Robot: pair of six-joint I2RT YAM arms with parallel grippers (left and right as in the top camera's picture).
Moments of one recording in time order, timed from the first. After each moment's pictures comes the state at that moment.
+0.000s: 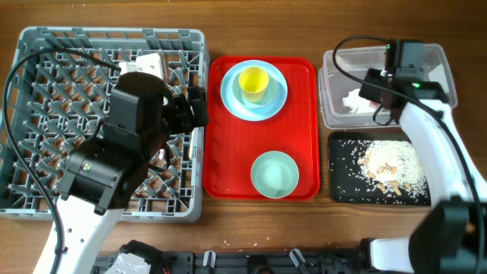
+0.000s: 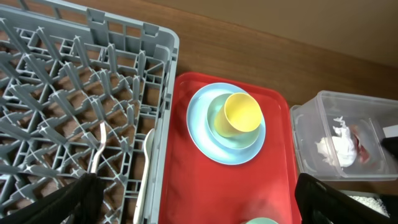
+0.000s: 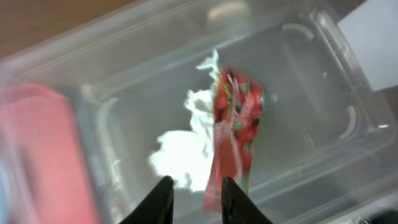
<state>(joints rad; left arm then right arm) -0.39 1.11 1.28 -0.86 -0.11 -0.49 -0.04 1.55 1.19 -0.61 0.15 0.26</state>
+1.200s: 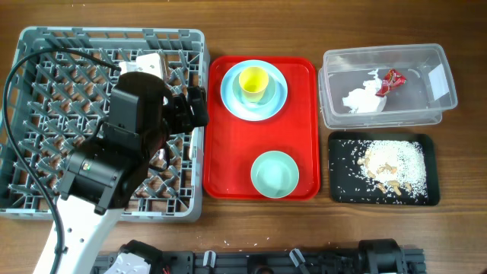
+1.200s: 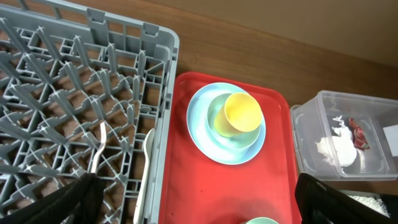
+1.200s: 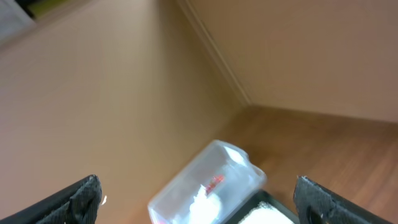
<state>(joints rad) -0.39 1.11 1.28 -0.86 -0.11 -0.49 0.05 0.03 1.32 -1.27 0.54 0.57</state>
